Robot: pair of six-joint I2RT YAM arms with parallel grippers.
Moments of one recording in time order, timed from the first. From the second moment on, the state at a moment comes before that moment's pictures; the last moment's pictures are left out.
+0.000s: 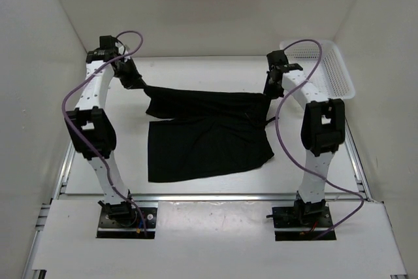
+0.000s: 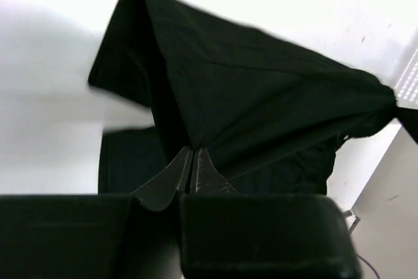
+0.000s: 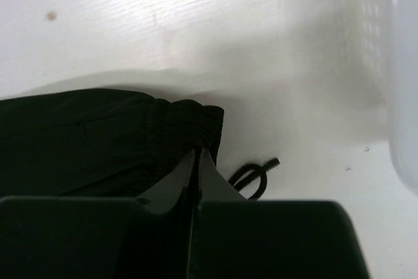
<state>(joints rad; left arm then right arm) 0.08 2.05 2.00 -1.00 0.39 -0.39 0.22 2.09 1.76 -0.76 0.17 0.40</state>
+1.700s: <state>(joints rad) -0.12 1.85 1.20 -0.84 -0.07 -0.60 0.49 1.14 0.79 -0.86 0.25 0.73</state>
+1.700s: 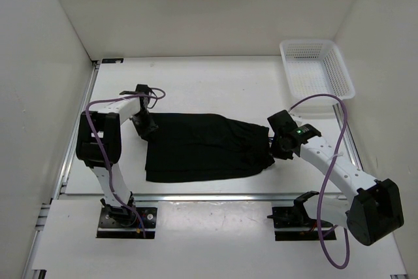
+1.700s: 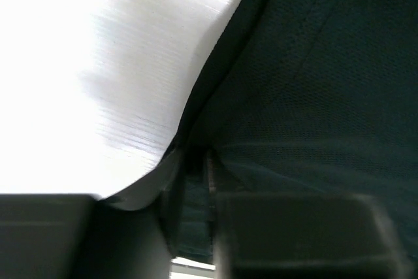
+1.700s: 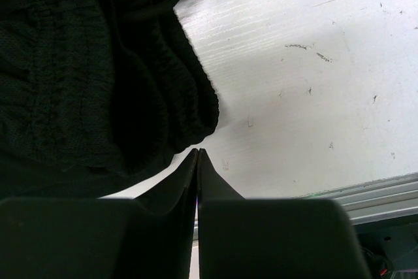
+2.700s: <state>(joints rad) -0.14 1.74 1.20 -0.87 -0.06 -0.59 0.49 1.14 0.79 -0.86 0.25 0.72</state>
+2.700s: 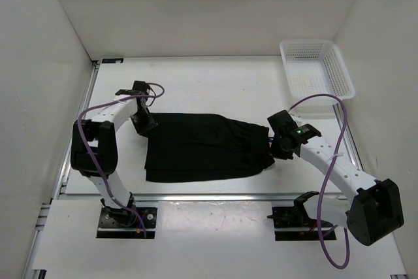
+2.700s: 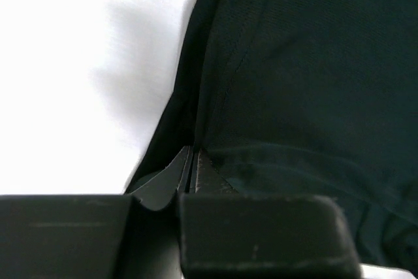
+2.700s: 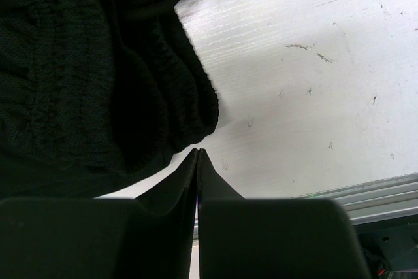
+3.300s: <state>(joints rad) -0.14 1.45 1.15 -0.95 -0.01 -0.58 0.49 1.19 0.82 -0.83 0.17 0.68</state>
